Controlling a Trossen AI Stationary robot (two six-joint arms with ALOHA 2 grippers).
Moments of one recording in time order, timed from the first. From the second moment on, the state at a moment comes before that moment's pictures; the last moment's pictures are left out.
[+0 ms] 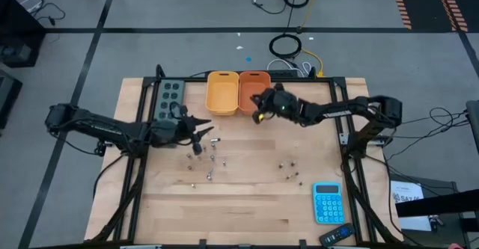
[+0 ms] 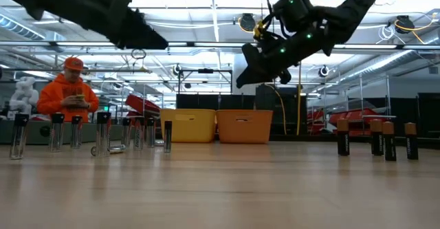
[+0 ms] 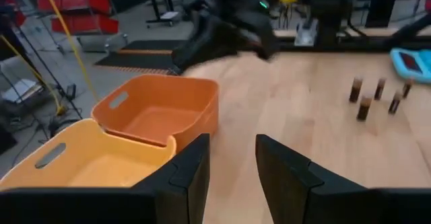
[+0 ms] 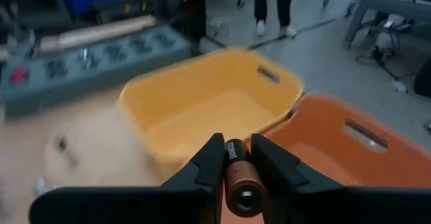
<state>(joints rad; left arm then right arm) -0.08 0.99 0.43 0.28 -0.46 0.04 -0.32 1.60 0.78 0.51 0.30 0.14</state>
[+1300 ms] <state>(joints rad) 0.19 1.00 0.49 0.22 0.53 0.09 0.28 1.48 0.99 -0.45 0.36 0.39</state>
